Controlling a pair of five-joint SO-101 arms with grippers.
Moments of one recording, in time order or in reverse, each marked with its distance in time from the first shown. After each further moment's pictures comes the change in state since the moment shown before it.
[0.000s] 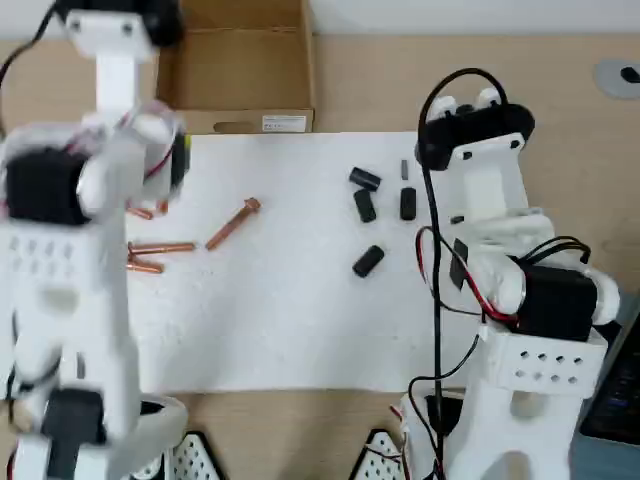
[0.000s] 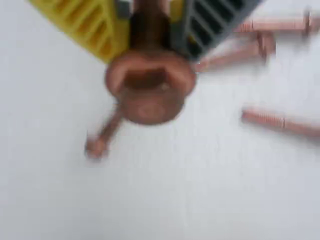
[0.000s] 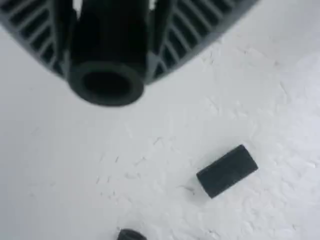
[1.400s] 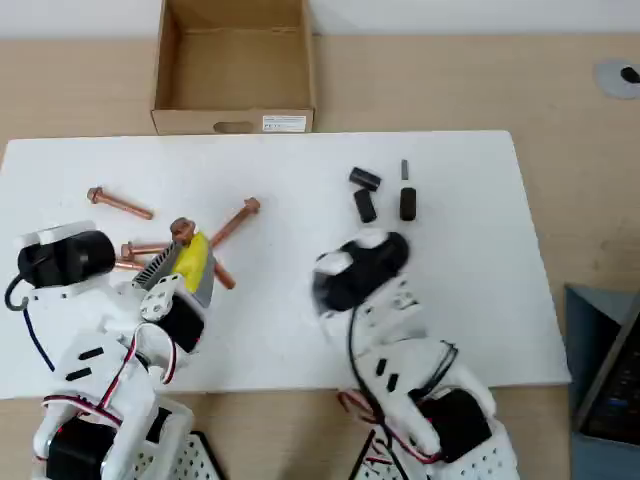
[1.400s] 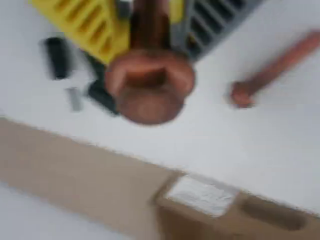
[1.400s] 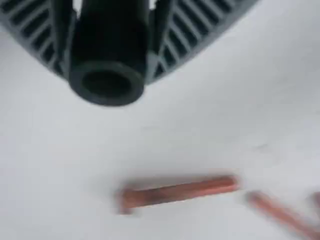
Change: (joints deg) left arm 10.1 -83.4 88.4 -42.0 32.9; right arm -38.1 -58.4 65.8 -36.3 -14.9
